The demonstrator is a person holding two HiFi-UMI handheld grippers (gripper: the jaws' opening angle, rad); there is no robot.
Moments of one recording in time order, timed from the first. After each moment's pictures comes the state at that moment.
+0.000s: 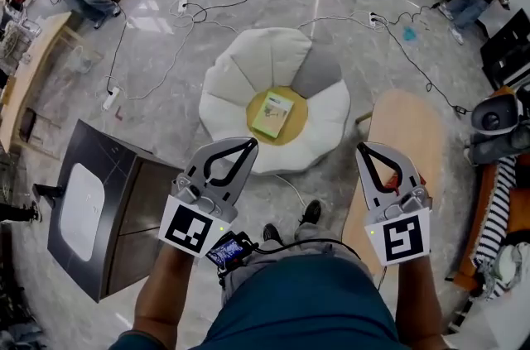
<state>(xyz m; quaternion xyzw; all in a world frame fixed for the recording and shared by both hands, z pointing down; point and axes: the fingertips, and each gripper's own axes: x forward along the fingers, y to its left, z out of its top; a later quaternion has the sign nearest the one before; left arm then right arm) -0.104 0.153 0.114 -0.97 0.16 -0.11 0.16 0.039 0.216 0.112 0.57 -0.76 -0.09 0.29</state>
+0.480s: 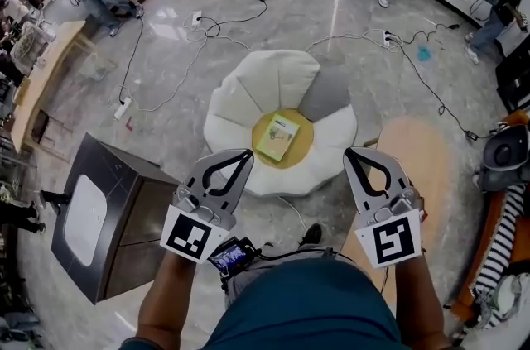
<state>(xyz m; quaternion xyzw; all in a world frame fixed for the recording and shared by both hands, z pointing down) -0.050 0.101 0.116 -0.96 0.21 -0.13 0.16 0.089 0.147 0.116 0.53 -0.80 -0.11 0.26</state>
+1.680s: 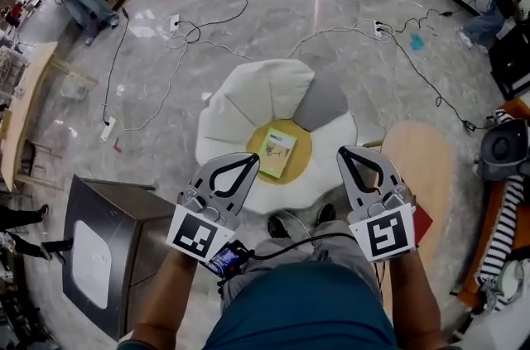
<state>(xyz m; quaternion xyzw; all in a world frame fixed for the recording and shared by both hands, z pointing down) -0.010 -0.048 0.162 -0.97 0.14 -0.13 0.13 0.113 -0.004 0.164 0.57 -0.78 -0.04 0.26</state>
